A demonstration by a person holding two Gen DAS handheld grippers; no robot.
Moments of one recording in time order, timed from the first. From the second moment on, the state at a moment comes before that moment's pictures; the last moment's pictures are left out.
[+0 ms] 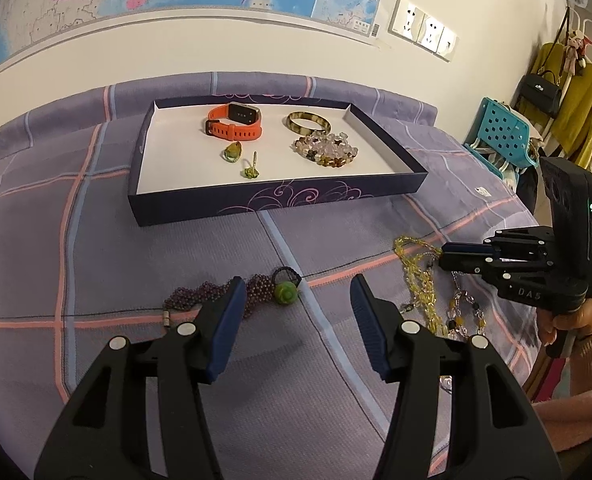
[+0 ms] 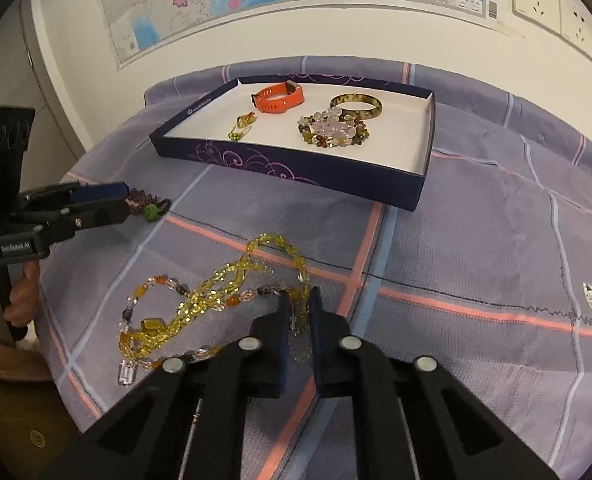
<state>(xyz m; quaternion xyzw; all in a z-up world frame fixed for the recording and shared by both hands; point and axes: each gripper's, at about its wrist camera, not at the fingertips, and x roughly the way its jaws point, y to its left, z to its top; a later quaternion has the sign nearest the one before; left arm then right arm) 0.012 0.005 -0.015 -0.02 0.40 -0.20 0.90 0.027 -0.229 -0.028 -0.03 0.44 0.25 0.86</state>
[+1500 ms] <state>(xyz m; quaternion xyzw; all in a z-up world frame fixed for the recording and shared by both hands) 0.042 -0.005 -0.034 0.00 0.44 -0.20 0.88 0.042 -0.249 0.116 0.07 0.27 0.31 0.91</state>
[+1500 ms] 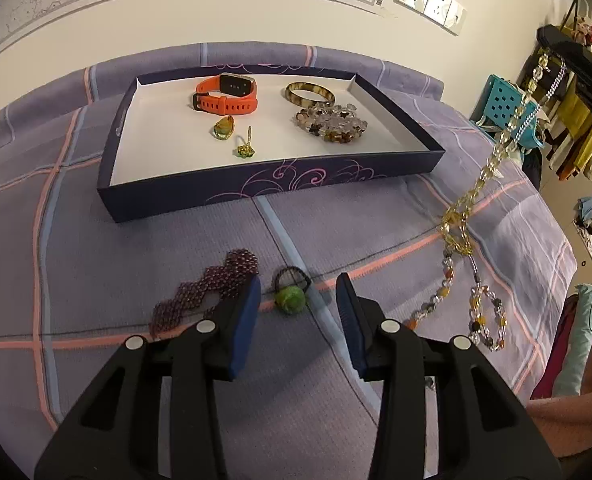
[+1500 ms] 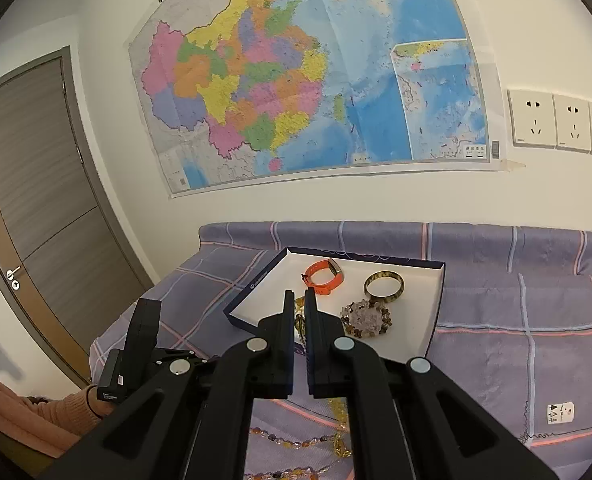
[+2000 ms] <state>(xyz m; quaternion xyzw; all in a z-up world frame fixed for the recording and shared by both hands) 0.039 -0.006 -0.026 0.00 0.43 -0.20 0.88 0.042 -0.244 0.127 0.07 0.26 0.31 0.91</state>
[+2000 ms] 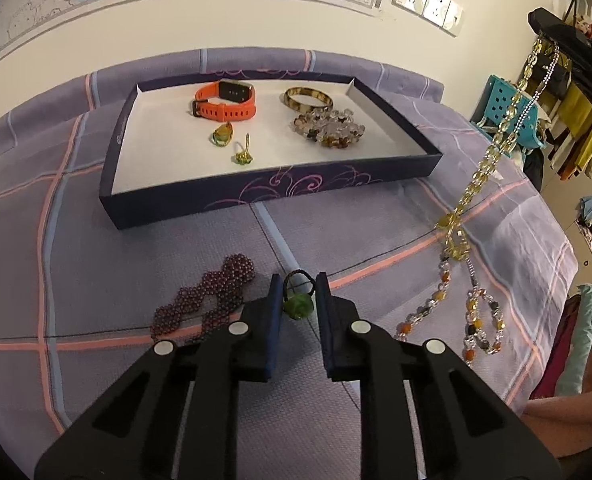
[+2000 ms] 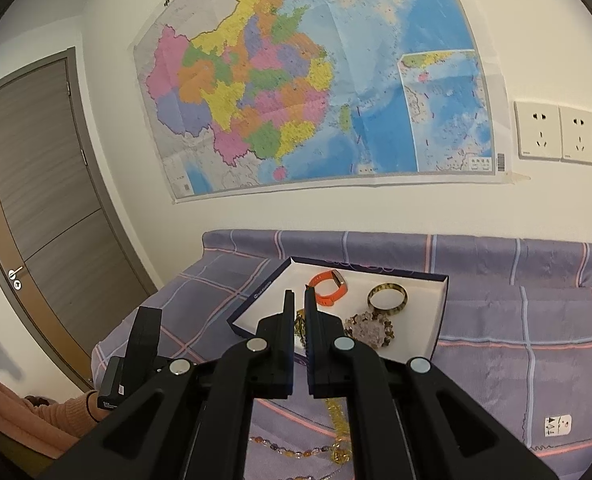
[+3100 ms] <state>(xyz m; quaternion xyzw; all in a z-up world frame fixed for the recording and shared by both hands) 0.067 0.003 0.047 0.00 0.36 -0.21 0.91 0.085 -0.230 0.179 0.06 0.21 0.32 0.92</state>
